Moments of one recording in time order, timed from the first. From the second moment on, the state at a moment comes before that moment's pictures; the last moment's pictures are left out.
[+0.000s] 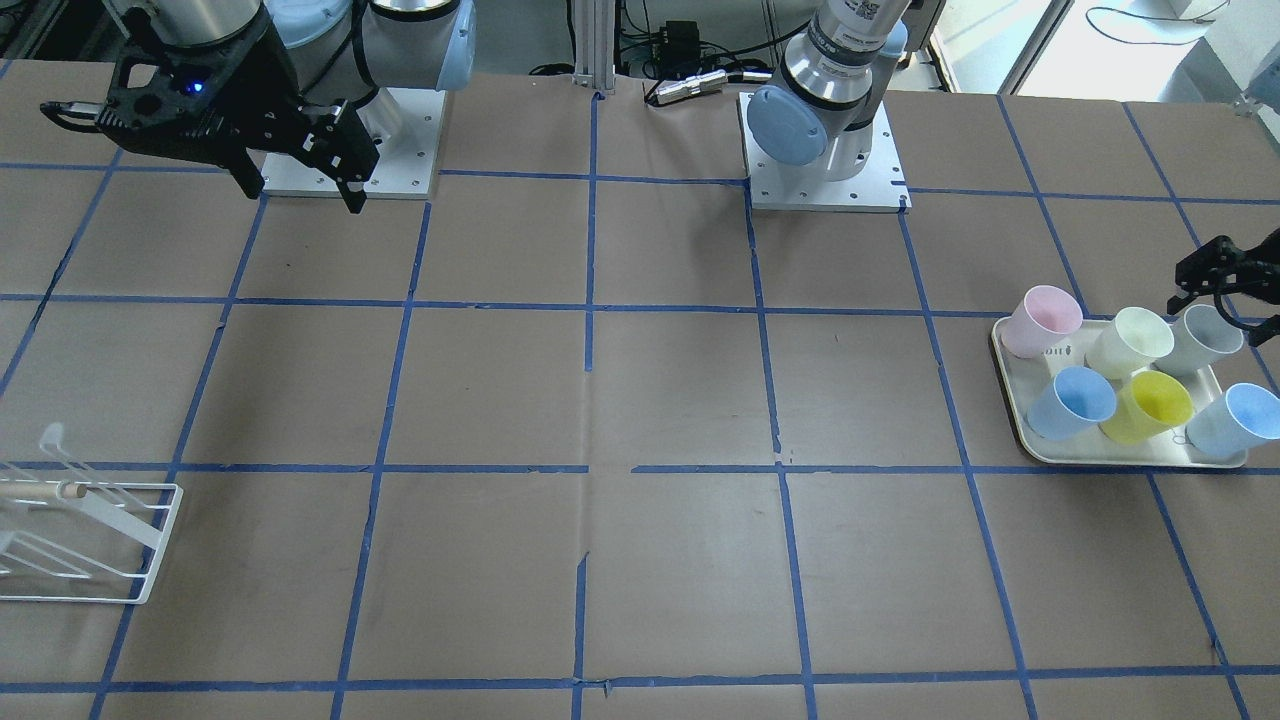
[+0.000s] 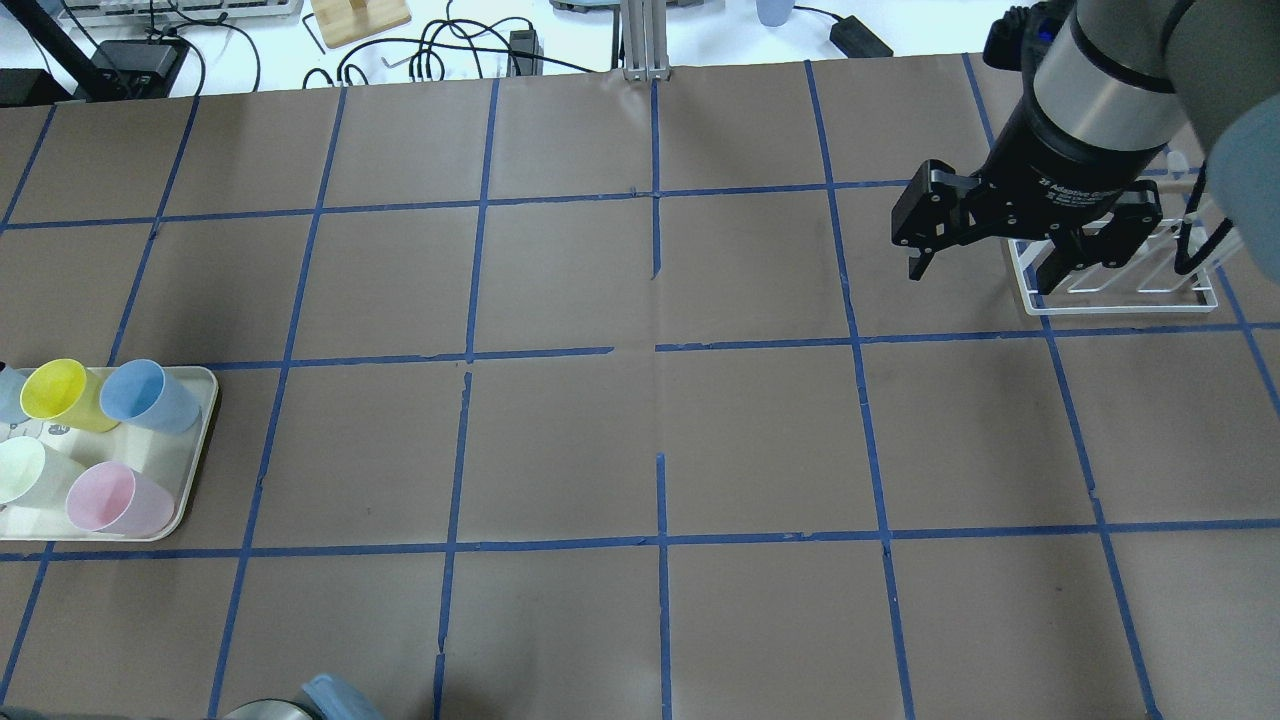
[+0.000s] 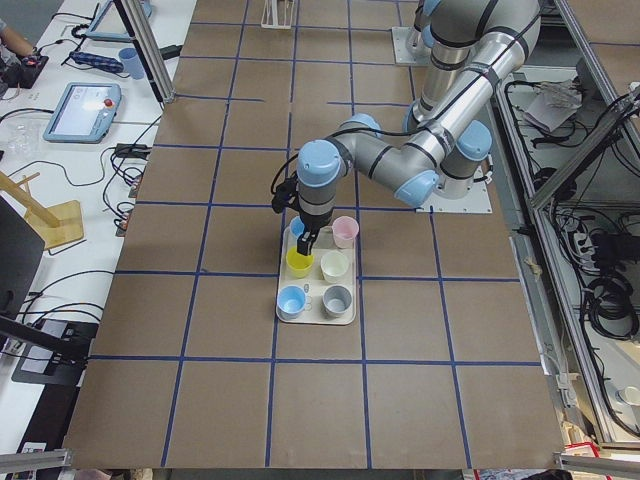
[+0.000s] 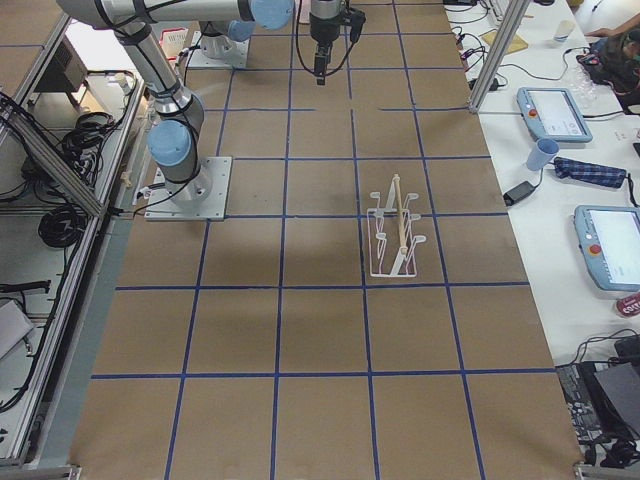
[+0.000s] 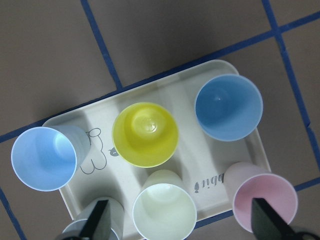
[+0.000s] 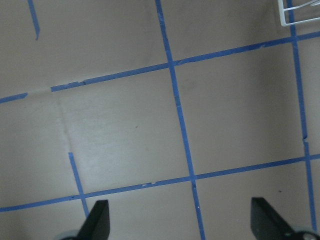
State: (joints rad) left arm -0.69 -1.77 -1.74 -1.23 1.55 1.38; right arm 1.55 -1.70 1.66 -1.54 -1.49 0.17
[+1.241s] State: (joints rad) left arm -0.63 -1.93 -1.74 -1.22 1.66 1.55; right arm 1.54 -1.69 1.67 -1.62 -1.13 0.18
